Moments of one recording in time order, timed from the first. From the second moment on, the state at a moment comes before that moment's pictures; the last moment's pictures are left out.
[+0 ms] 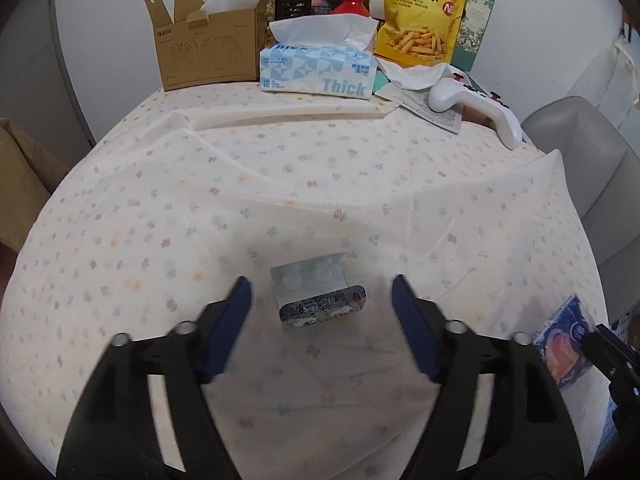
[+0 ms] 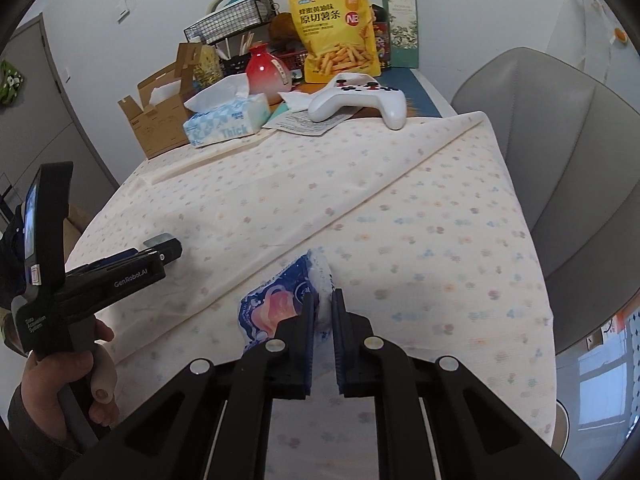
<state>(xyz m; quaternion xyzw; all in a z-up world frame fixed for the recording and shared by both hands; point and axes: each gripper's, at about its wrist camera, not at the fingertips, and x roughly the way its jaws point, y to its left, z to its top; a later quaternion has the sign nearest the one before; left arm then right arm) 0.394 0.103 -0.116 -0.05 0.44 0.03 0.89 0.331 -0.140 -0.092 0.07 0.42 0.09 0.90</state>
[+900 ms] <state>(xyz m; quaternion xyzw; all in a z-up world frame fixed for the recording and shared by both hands) 0.282 0.009 -0.041 -0.02 0.38 -0.02 0.93 0.215 -0.201 -0.019 0.07 0.36 0.05 0.93</state>
